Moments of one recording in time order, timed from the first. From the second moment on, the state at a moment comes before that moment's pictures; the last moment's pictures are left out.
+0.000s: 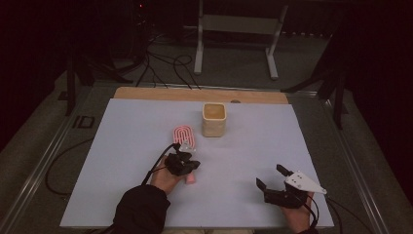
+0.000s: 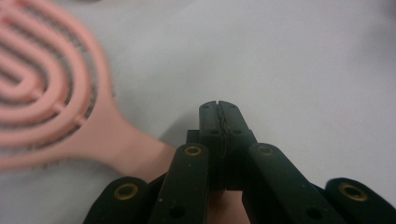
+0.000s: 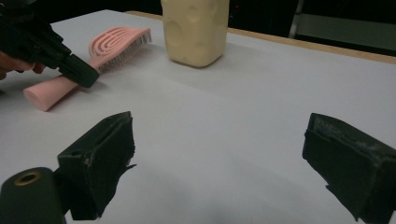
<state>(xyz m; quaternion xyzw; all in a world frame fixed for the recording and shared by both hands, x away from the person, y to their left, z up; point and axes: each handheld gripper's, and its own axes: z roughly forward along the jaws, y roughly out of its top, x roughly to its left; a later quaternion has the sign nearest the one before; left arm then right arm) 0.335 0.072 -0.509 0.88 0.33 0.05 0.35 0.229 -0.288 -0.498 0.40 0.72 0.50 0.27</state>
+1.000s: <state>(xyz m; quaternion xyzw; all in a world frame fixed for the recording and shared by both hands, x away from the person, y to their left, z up) 0.319 0.134 -0.498 0.87 0.37 0.08 0.33 0.229 -0.287 -0.499 0.40 0.73 0.49 0.27</state>
